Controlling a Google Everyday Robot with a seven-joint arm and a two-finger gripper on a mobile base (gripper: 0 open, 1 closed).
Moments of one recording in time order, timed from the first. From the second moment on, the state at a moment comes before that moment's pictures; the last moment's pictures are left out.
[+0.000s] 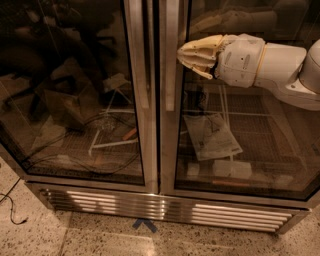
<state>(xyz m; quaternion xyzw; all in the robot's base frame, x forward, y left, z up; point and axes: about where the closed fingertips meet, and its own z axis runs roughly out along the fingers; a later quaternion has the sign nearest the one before) 0.575 -0.065 1.006 -0.69 0.16 -0.15 0.69</state>
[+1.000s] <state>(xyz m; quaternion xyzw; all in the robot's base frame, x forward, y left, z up) 0.577 -0.066 1.007 -0.69 0.15 -0.15 0.69</state>
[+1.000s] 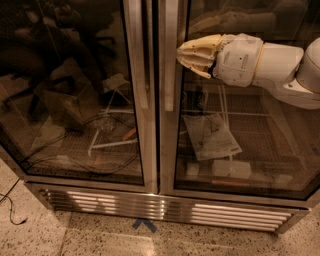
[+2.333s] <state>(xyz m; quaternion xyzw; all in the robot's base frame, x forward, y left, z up) 0.590 -0.055 1.011 -0.69 0.13 -0.14 0.70</state>
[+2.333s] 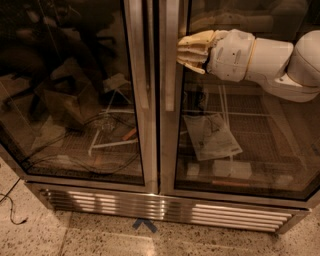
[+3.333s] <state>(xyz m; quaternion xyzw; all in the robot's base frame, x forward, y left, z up) 0.591 -0.054 1.012 -0.69 0.12 -0.14 0.70</state>
